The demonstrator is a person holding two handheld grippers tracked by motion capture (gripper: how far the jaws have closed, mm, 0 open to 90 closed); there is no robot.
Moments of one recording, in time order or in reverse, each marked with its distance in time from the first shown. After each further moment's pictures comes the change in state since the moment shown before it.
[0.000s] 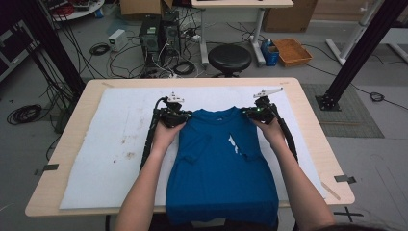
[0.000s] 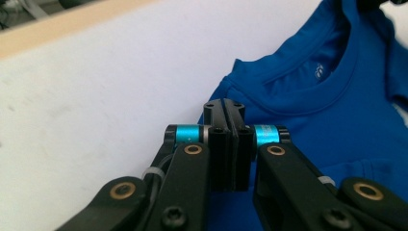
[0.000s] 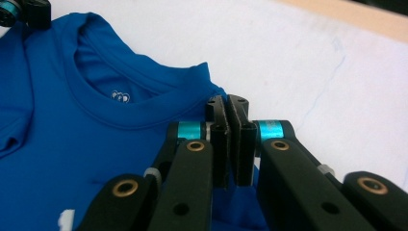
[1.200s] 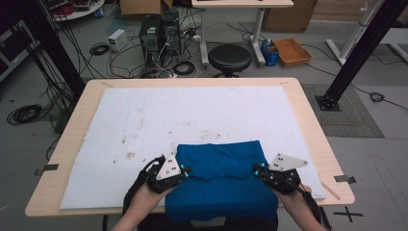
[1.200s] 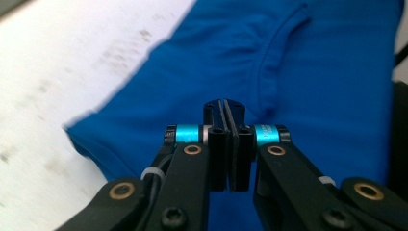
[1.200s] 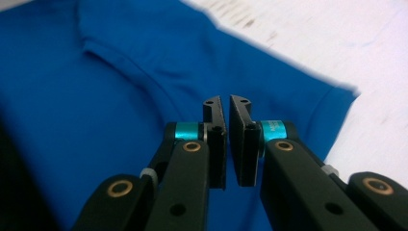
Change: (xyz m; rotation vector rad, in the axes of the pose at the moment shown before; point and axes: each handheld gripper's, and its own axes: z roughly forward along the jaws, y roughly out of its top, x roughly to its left) left arm -0.127 -0.108 -0.113 0.022 -0.153 0.375; right arm 0.137 -0.131 -0.121 -0.028 -0.023 -0.208
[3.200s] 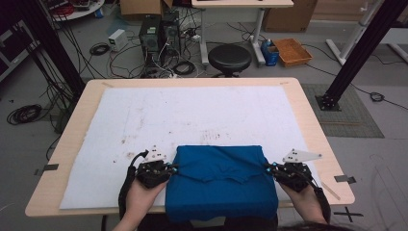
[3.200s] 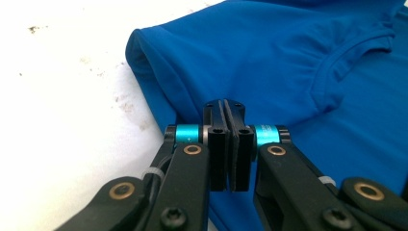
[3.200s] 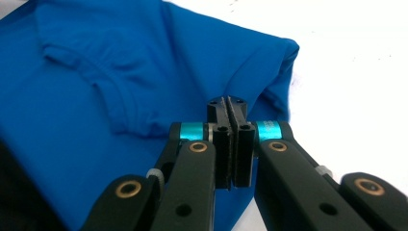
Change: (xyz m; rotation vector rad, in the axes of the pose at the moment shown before) left arm 0.027 -0.017 -0.008 0.064 0.076 -0.431; right arm -0.030 -0.014 -0.012 0.046 -0.004 0.207
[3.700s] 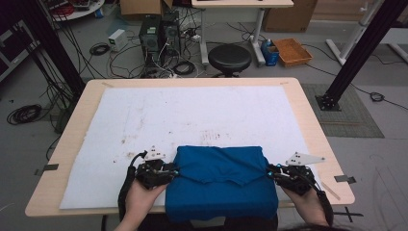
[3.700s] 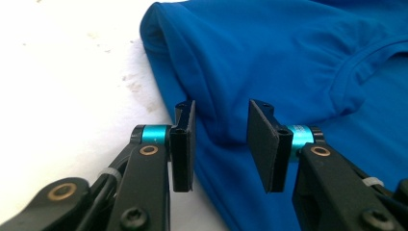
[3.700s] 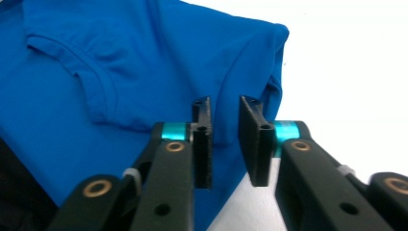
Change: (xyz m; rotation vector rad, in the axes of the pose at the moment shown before) left arm 0.003 -0.001 0.006 0.044 0.017 -0.069; right arm -0.004 -0.011 -0.002 0.010 -0.016 0.023
